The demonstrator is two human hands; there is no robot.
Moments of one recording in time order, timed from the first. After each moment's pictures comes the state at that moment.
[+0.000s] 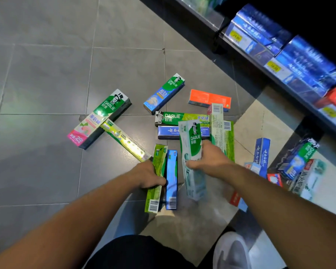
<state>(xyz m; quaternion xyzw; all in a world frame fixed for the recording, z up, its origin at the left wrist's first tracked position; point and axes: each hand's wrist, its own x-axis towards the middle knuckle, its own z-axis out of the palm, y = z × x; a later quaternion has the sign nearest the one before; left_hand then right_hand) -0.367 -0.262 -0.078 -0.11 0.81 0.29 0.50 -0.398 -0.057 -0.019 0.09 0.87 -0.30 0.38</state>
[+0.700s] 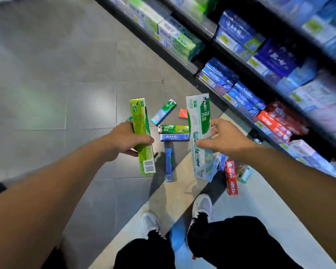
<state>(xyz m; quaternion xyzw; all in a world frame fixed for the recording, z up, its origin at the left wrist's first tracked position) -0.413 -0.307 0.328 -0.21 0.76 0.48 0.38 -0.414 -0.028 0.357 0.09 0.84 -0.41 0.34</state>
